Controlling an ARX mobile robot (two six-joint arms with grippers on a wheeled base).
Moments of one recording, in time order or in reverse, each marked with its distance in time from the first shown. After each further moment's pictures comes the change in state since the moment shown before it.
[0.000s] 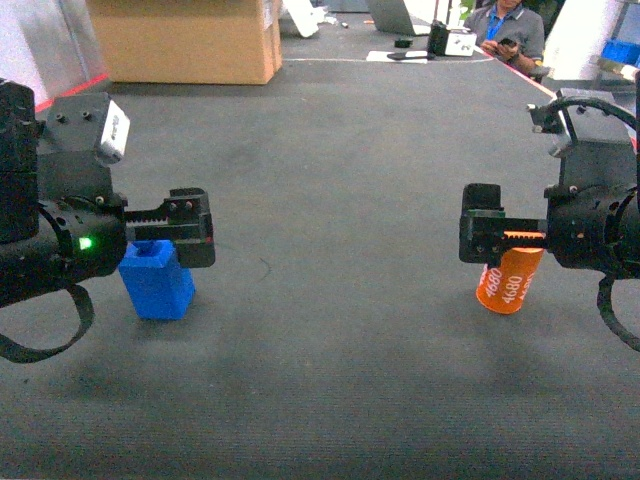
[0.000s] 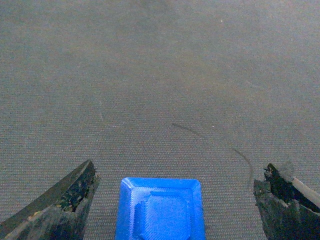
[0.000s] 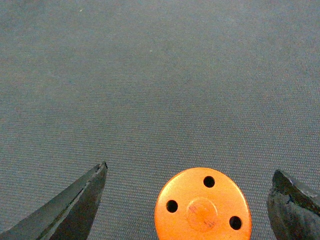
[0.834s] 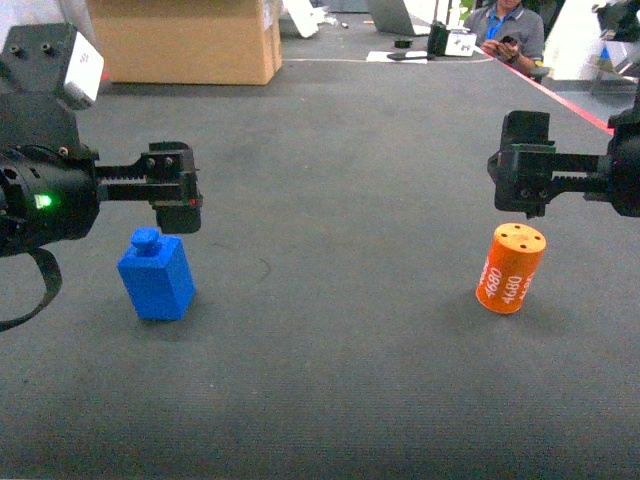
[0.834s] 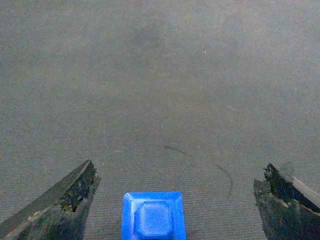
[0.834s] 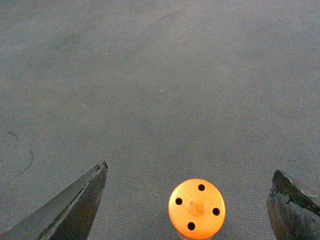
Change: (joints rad) left arm -0.005 -0.158 -0.047 -0.034 0.007 0.047; right arm 0.009 -0.237 -0.095 -0.031 -0.012 -0.027
